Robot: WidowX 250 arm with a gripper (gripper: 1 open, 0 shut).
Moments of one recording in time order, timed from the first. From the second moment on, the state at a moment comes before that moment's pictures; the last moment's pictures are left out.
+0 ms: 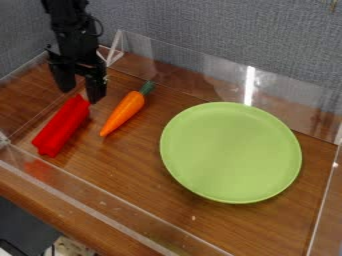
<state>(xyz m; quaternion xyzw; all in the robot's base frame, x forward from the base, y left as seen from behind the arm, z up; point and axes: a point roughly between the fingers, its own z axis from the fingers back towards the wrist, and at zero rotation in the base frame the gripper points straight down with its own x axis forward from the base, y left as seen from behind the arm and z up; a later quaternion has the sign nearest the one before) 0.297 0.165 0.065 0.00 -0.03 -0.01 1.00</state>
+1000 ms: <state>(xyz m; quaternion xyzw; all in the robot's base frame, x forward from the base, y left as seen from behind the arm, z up) 0.300 0.156 0.071 0.00 -0.03 0.02 1.00</state>
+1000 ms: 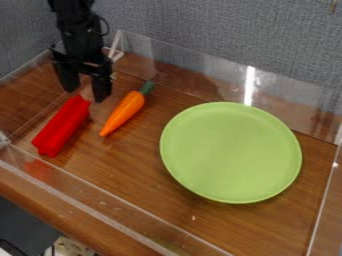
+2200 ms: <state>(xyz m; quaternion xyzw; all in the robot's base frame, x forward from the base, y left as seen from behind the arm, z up) 0.311 0.172 0.081 -0.01 -0.02 0.08 1.00</state>
